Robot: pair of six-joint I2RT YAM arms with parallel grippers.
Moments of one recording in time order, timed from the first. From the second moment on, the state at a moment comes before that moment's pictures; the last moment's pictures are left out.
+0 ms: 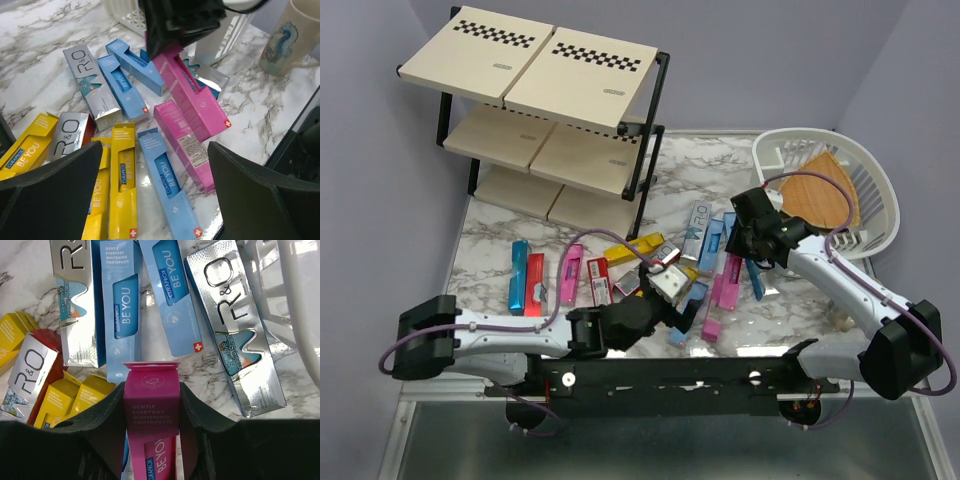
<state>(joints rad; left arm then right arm) -1.34 1.11 0.58 0.36 -0.52 -0.20 0.51 1.27 1.00 -0.72 0.33 0.70</state>
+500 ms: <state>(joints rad) -1.69 1.79 1.01 0.63 -1.07 0.17 0.51 1.29 1.00 -0.73 0.26 0.72</state>
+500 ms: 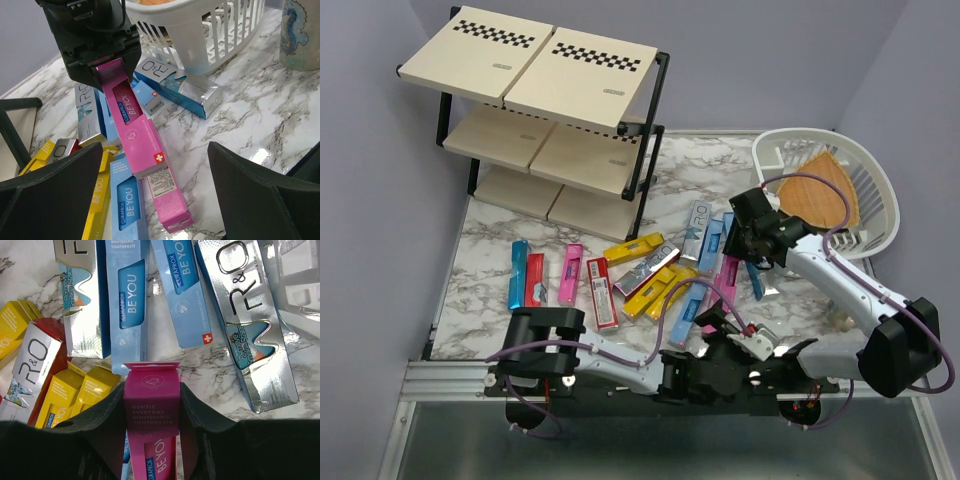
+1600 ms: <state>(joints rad) -1.57 1.98 1.47 -0.41 -1.11 -0.70 0.51 1.29 1.02 -0.74 0.23 0.72</state>
